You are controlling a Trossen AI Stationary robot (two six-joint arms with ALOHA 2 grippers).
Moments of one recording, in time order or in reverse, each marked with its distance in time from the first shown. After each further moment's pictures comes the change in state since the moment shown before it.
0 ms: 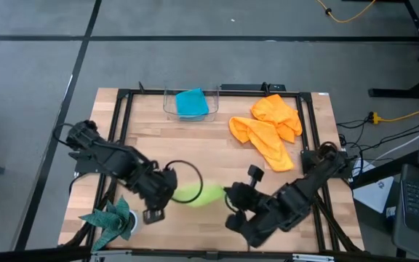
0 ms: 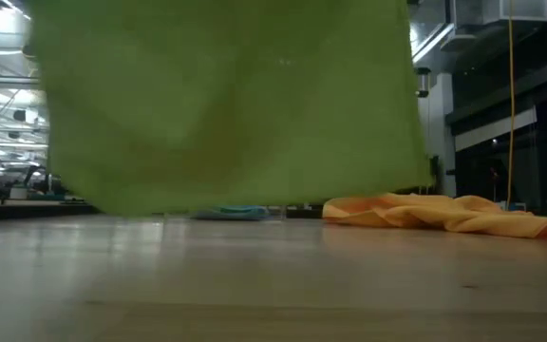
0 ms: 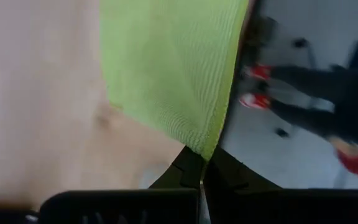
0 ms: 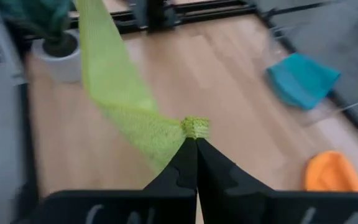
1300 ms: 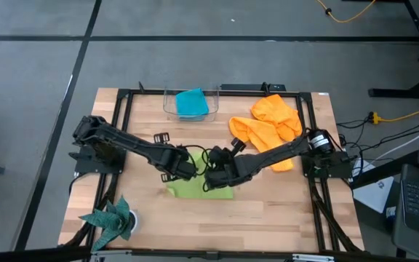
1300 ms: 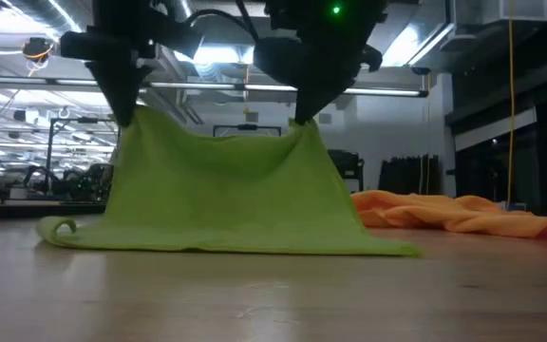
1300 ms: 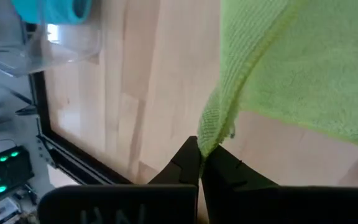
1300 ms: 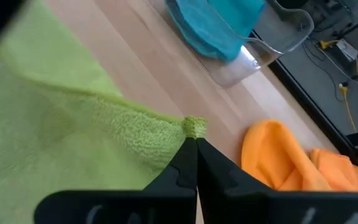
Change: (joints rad) left arm 0.295 0.001 -0.690 0.112 -0.455 0.313; right arm -0.381 -0.008 -0.672 0.413 0.060 -0.058
